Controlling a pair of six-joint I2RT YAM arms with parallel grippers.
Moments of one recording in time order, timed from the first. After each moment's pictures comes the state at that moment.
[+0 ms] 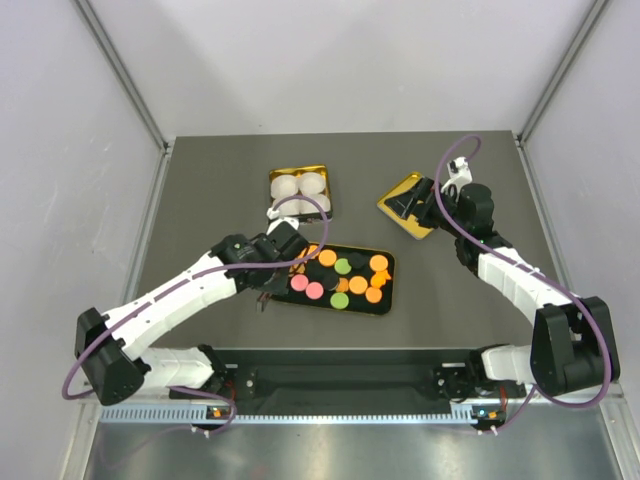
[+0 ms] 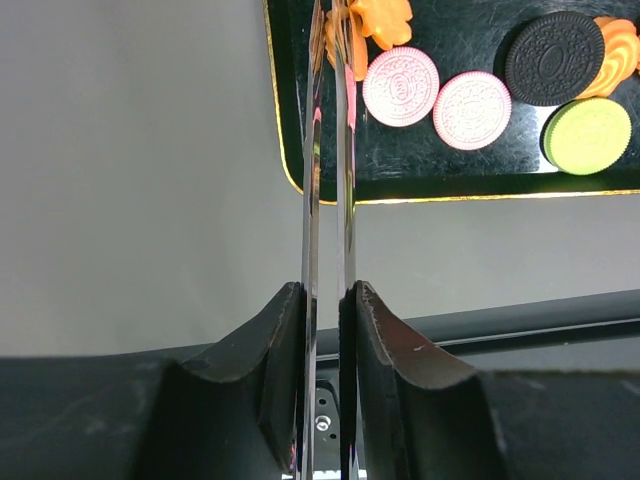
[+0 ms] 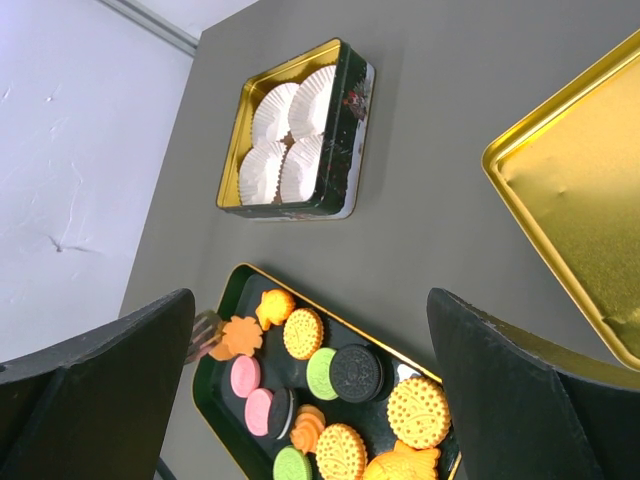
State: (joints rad) left arm -0.85 1.23 1.10 -1.05 -0.36 -0.55; right arm 0.22 1.29 0.72 0.30 -0.39 0.67
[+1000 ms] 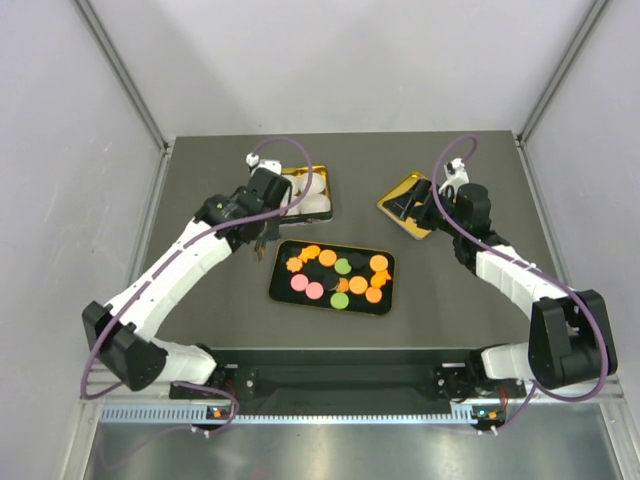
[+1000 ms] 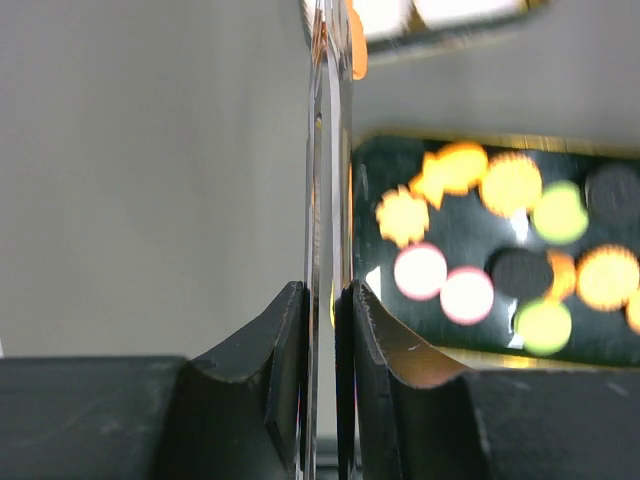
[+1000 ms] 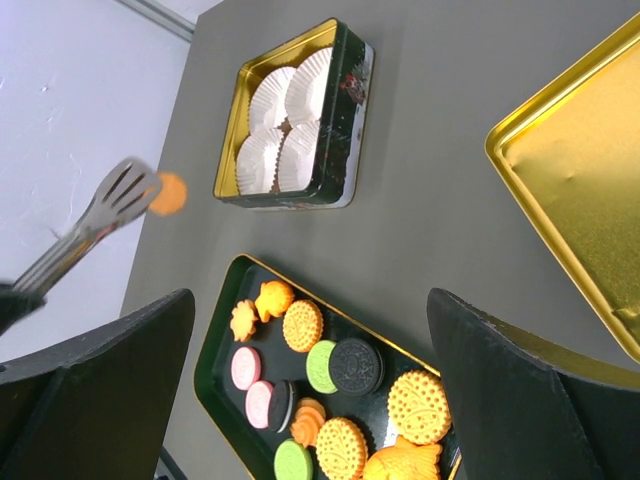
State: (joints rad) left arm -0.65 1.33 1.38 -0.98 -0.44 -0.43; right arm 0.22 1.32 0.72 0.31 -0.42 0.67
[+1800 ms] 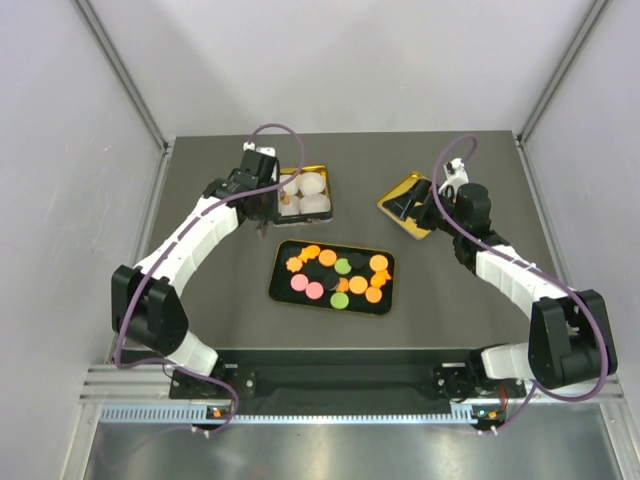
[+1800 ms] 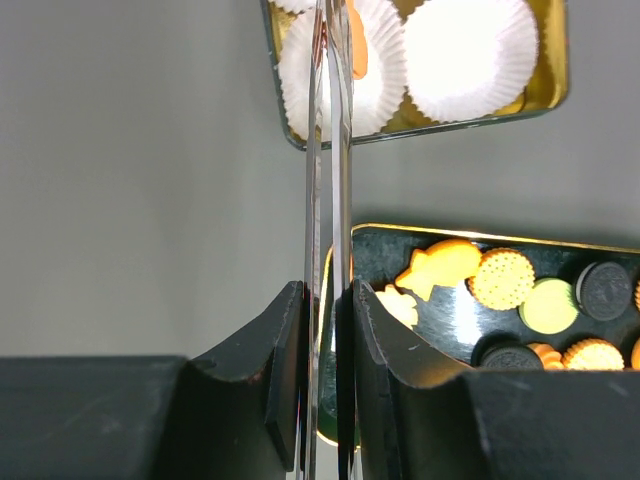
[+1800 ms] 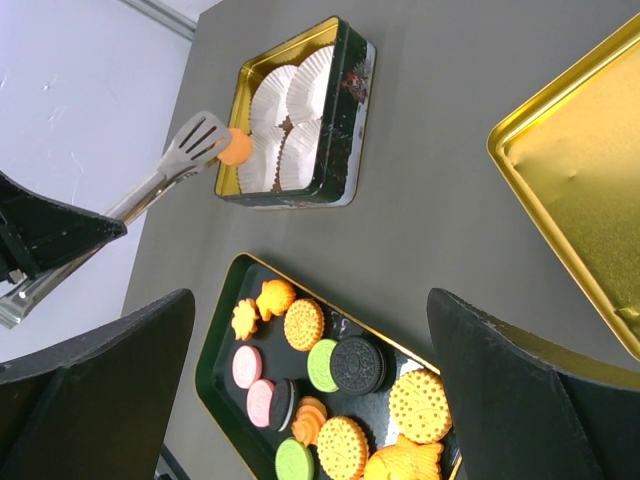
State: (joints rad) left arm -0.40 1.55 1.37 -0.70 -0.19 -0.32; right arm 0.22 1.32 0.72 0.31 -0.42 0.68
